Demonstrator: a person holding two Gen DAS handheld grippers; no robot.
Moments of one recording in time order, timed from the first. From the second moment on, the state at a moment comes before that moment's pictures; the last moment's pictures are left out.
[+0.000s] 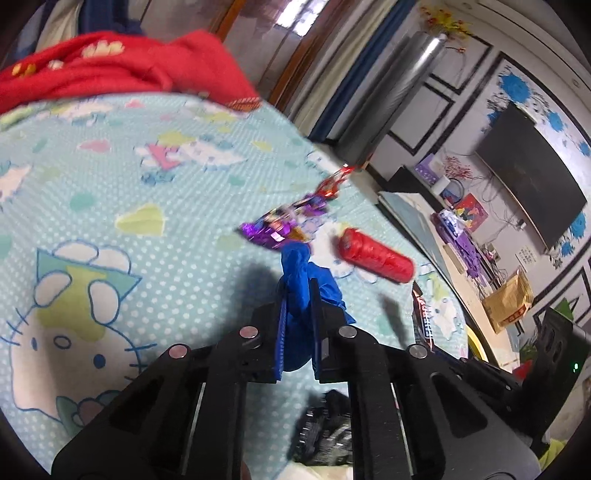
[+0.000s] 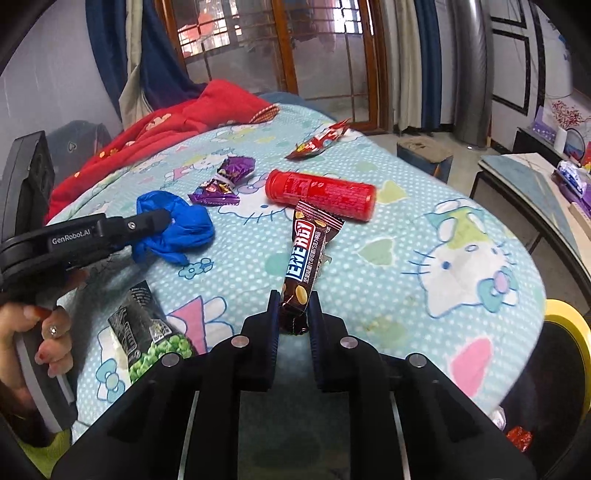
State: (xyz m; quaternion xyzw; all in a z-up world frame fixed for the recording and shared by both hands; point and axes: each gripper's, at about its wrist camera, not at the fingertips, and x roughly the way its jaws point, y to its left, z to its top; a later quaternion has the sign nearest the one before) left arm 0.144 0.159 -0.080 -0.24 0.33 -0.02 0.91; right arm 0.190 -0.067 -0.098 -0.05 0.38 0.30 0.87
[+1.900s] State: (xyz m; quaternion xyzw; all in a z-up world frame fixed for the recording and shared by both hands) left arm 0.113 -0.069 -0.025 -0.04 0.27 -0.25 0.93; right arm 0.147 -0.298 -0.059 0.03 0.36 0.14 0.92
